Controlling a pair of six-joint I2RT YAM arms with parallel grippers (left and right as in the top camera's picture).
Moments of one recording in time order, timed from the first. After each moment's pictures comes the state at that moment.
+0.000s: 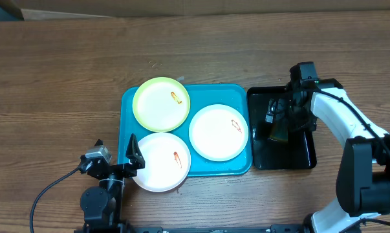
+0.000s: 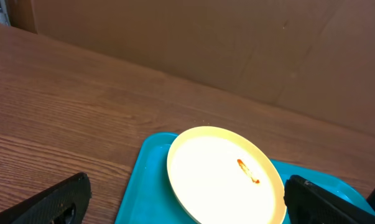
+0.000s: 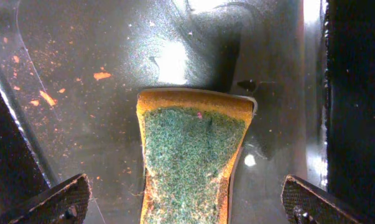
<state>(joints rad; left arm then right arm) 0.07 0.02 0.04 -0.14 0.04 -0.31 0.08 1.79 1.16 -0.83 -0.07 0.28</state>
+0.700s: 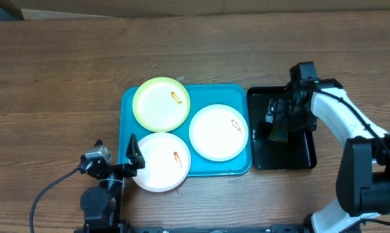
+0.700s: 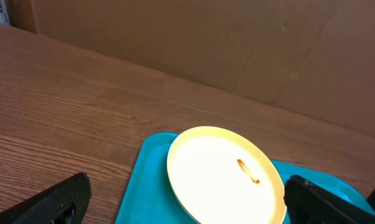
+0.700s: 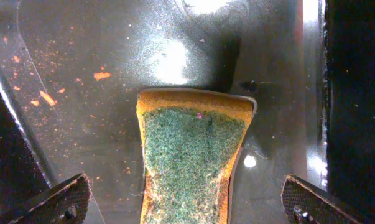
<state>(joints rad) 0.07 0.02 0.04 -0.14 0.04 -0.31 0.08 1.79 1.16 -0.83 -0.07 0.28</state>
